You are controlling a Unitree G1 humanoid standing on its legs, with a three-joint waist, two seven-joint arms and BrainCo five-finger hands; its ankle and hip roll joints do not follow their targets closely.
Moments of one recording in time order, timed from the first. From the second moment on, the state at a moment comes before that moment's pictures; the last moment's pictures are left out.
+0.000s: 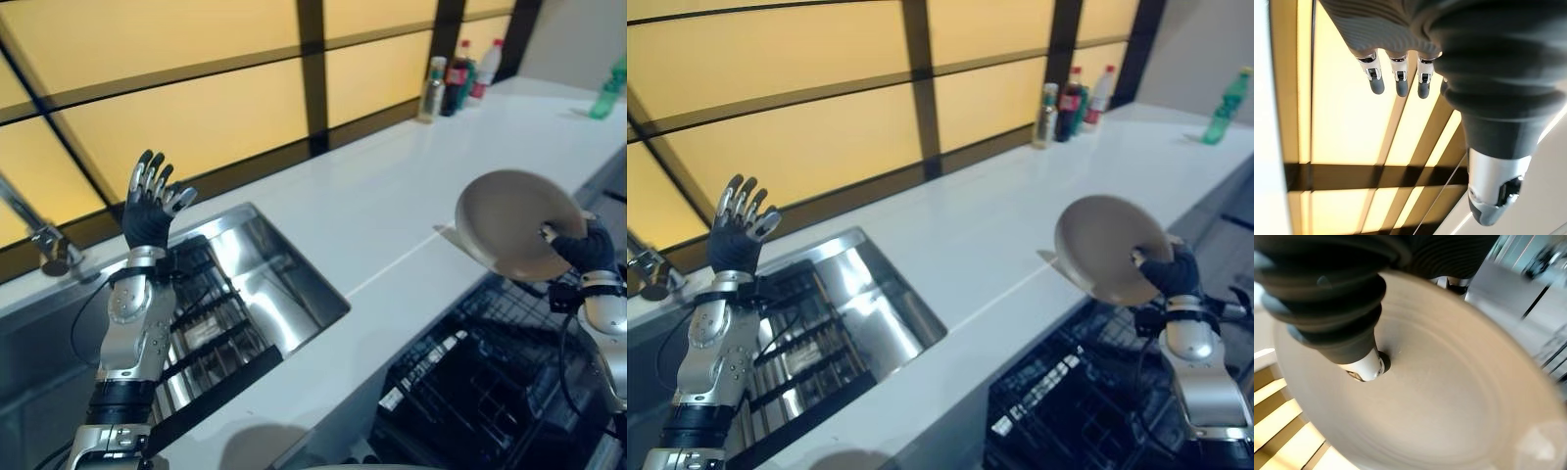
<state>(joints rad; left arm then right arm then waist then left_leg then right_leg) -0.23 0.47 0.13 0.06 -0.62 -0.18 0.09 -0.01 -0.73 -0.27 -0.11 0.12 0.22 -0.23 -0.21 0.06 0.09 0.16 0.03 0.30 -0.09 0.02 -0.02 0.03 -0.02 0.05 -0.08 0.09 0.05</state>
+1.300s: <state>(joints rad) -0.20 0.36 0.04 0.11 -0.63 -0.34 0.29 -0.26 -1.01 -0.14 -0.02 -0.15 0.17 -0.25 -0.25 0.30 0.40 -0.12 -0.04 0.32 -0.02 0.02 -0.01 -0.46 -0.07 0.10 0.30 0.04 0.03</state>
